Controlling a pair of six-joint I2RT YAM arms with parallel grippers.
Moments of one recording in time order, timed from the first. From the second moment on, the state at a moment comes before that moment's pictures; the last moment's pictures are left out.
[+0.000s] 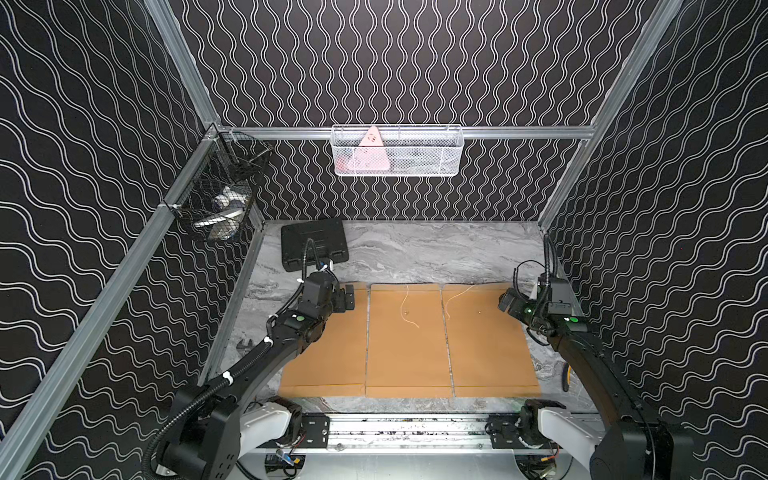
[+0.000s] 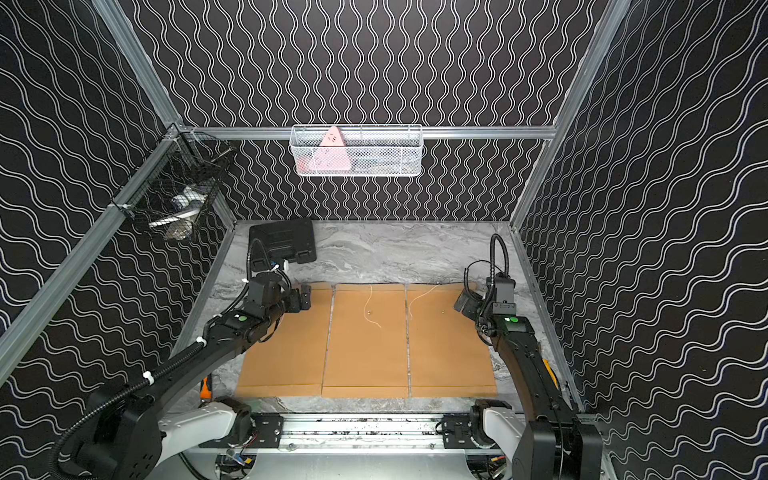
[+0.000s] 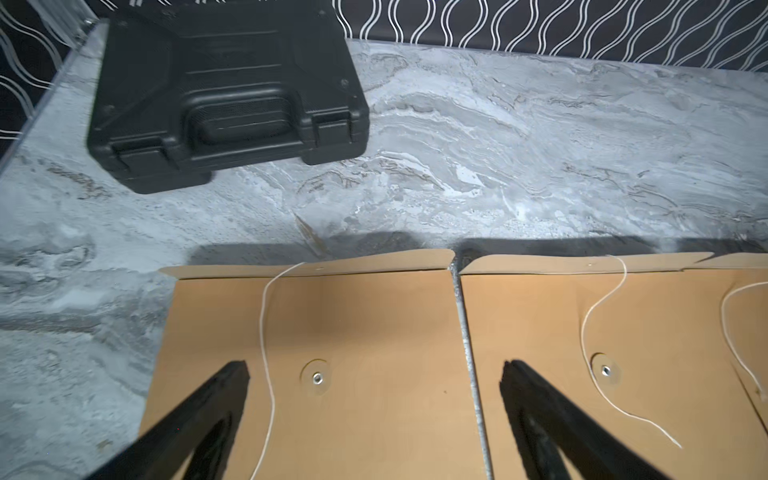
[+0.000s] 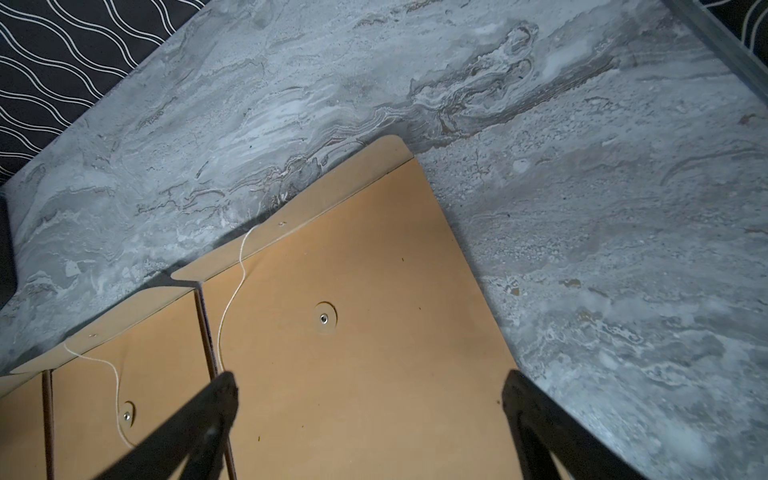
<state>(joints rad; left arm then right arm) -0.29 1.15 0.66 -0.14 -0.21 -0.28 -0.04 1.05 0.67 -0.45 -0.01 0.45</state>
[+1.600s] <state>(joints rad) -0.11 1.60 0.32 0.91 -0.27 0.01 -0.04 0.91 0.46 -0.14 -0.11 0.41</state>
